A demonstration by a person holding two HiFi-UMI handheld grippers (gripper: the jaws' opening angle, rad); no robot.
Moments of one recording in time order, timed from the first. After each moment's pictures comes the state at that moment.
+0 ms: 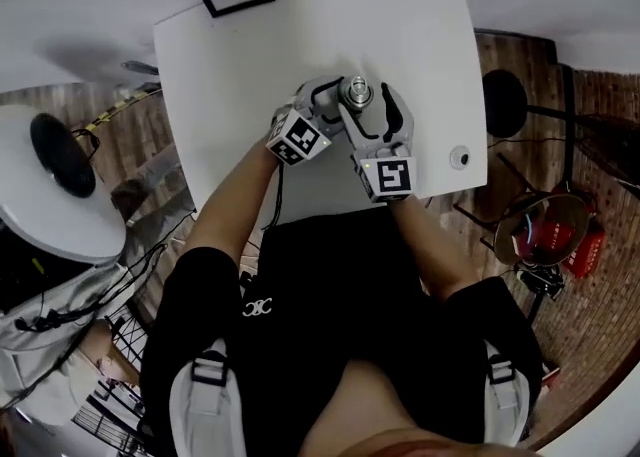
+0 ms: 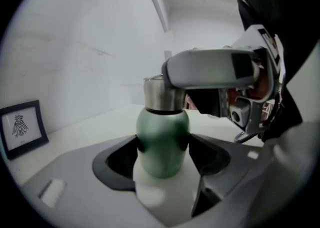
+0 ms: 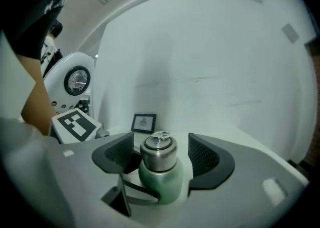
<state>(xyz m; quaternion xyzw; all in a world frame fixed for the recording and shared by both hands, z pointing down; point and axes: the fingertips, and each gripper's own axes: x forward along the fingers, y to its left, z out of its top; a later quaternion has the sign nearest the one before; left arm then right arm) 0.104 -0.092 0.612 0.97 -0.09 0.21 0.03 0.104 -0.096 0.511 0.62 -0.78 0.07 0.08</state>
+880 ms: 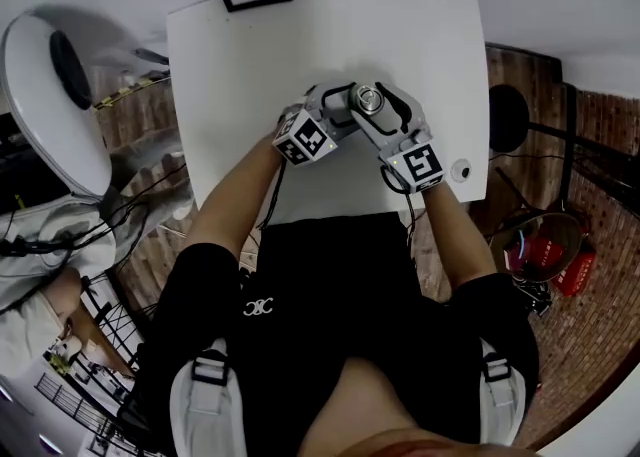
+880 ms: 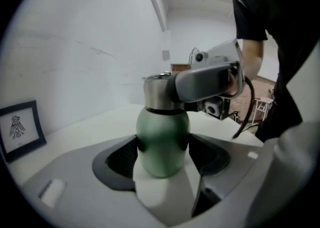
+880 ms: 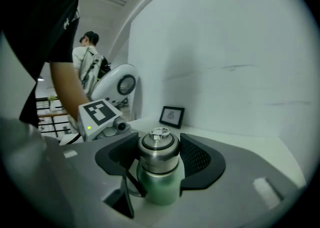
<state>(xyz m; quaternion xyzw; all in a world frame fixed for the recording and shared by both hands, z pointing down) 0.107 -0.092 0.611 0.98 -0.07 0.21 0.03 0.092 -0.108 0.521 0.43 -0.89 0.07 0.11</state>
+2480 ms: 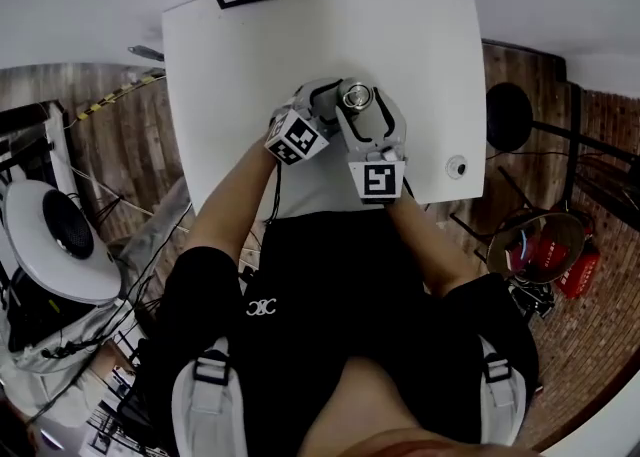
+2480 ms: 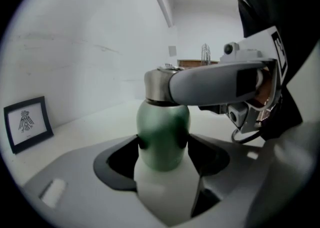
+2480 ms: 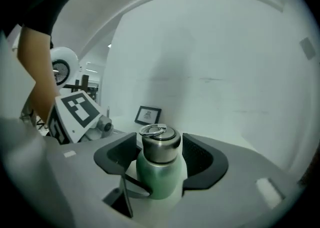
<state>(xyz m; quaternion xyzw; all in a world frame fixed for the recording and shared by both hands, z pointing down) 0.099 -0.092 0.625 0.96 -0.11 0.23 0.04 0.095 -0.093 0.527 0.58 -0.80 0.05 0.14</state>
